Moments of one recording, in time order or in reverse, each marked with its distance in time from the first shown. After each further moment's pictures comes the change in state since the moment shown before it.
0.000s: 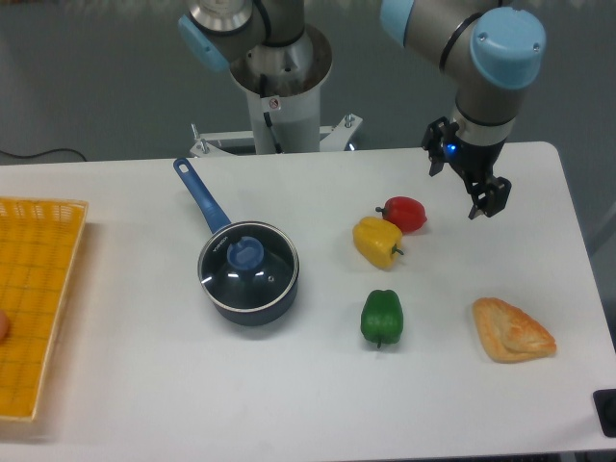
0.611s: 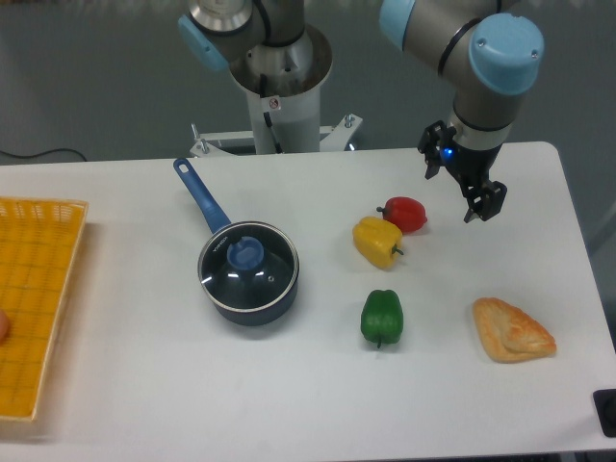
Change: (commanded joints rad) arm -0.006 -0.014 -0.006 0.000 0.003 -0.002
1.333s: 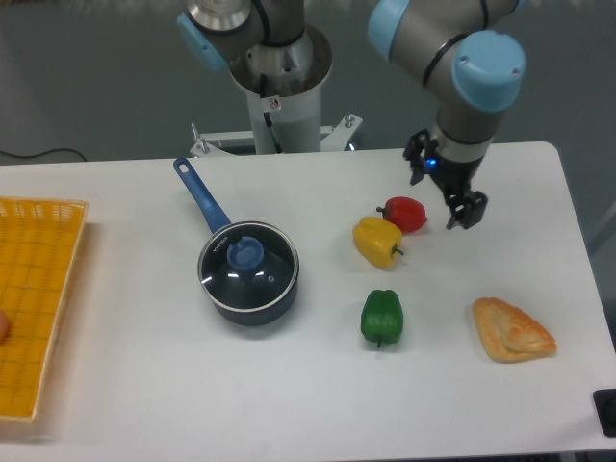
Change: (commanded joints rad) arm -0.127 0.024 -0.048 0.009 -0.002 -0.145
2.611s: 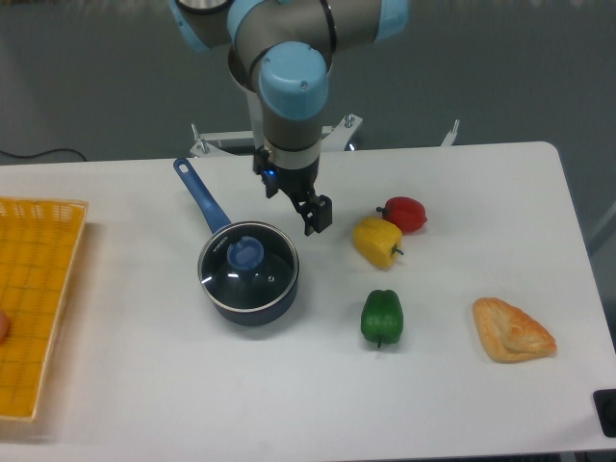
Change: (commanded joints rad) arm -0.299 0.134 -0.218 0.126 -0.058 -0.756
